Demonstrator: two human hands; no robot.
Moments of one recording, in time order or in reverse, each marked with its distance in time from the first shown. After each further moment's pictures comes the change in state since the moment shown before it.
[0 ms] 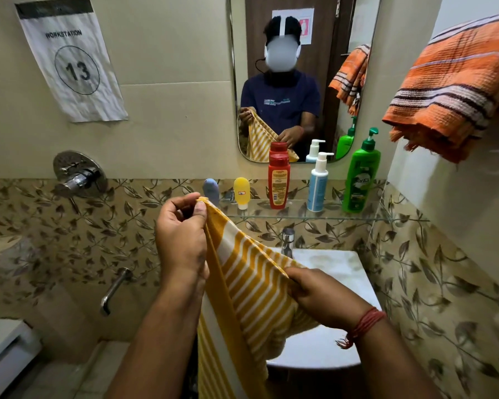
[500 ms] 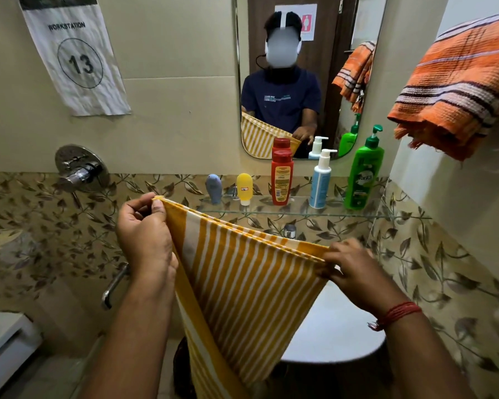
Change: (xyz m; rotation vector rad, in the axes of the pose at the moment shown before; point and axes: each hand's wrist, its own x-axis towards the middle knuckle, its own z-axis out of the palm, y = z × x) left_hand 0.039 0.003 -0.040 -0.077 0.238 0.046; right_hand -0.012 0.046 -0.025 -0.390 0.275 0.068
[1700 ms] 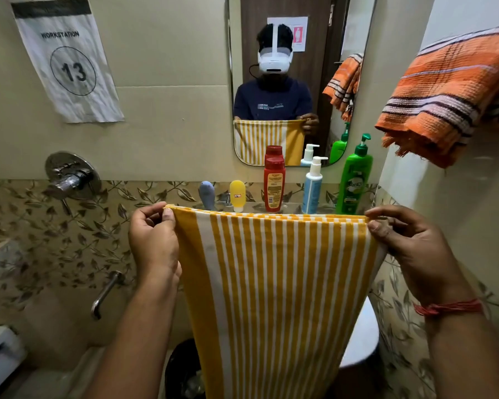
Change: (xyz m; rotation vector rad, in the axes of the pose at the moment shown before) left_hand -0.007 -0.016 0.007 0.164 -0.102 -0.016; right_hand -0.022 0.017 -0.083 1.124 0.455 0.197
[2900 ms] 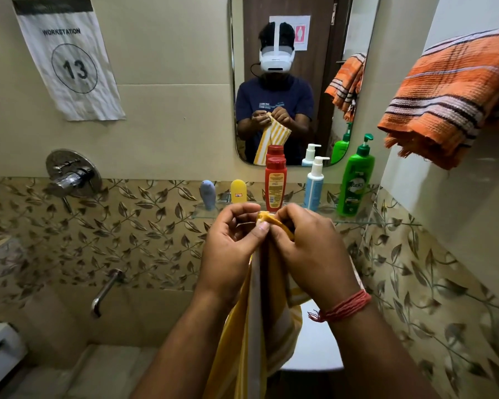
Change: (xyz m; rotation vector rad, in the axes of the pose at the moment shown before) left_hand -0.081 0.002 0.030 -0.135 -0.721 0.017; right_hand -0.021 -0.039 0.133 -0.750 -0.085 -0.368
